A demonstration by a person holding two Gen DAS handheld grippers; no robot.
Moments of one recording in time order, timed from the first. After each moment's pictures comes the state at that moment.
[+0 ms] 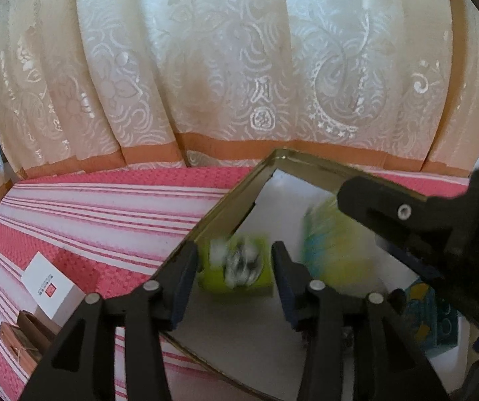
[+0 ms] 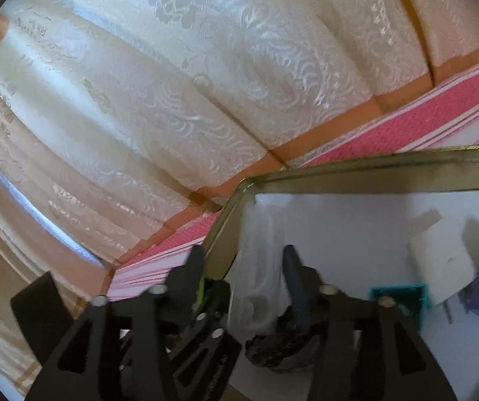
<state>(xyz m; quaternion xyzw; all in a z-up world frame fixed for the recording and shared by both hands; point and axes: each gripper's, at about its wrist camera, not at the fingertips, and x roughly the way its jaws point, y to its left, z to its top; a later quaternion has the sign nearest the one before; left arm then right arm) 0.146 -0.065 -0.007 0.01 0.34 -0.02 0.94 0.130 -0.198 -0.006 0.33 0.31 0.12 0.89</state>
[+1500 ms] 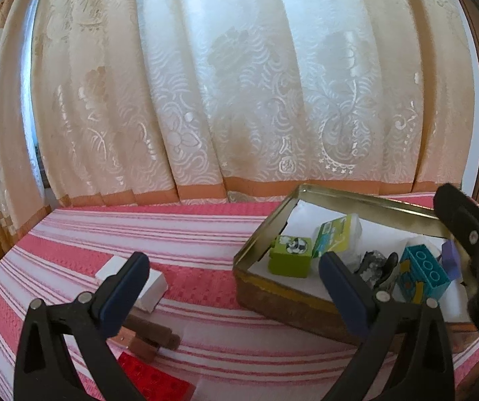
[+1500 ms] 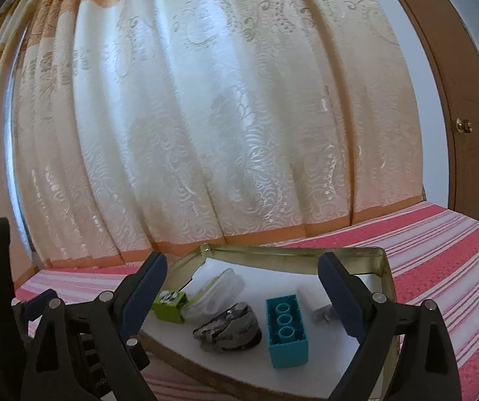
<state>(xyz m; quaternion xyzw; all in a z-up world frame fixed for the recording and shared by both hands) 0.057 -0.019 0.017 0.03 0.23 0.01 0.97 -0.001 -0.160 0.033 0.10 0.10 -0.05 0.99</state>
